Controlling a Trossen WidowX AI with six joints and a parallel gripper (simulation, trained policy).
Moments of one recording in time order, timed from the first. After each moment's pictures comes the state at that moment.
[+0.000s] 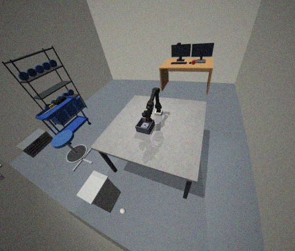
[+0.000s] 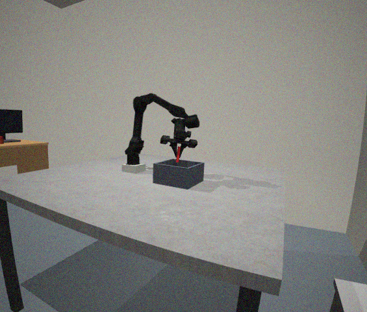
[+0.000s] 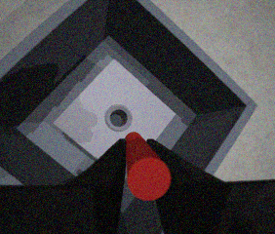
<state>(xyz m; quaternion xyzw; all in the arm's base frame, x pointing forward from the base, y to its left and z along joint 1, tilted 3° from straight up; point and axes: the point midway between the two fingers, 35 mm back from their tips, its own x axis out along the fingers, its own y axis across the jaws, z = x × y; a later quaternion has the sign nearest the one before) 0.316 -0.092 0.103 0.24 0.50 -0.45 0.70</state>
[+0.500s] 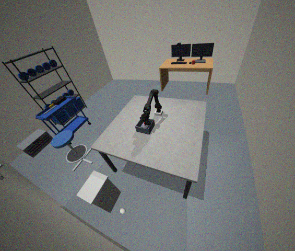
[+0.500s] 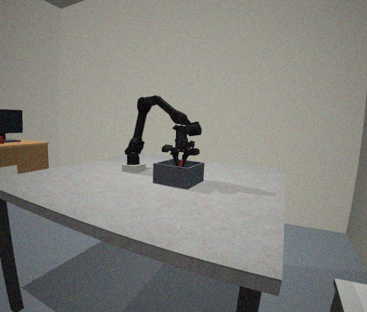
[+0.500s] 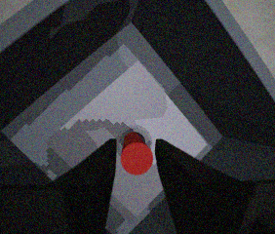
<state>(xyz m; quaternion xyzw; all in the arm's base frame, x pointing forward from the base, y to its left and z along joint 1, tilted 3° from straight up) 0.335 -0.112 0.060 0.23 0.55 -0.39 0.70</state>
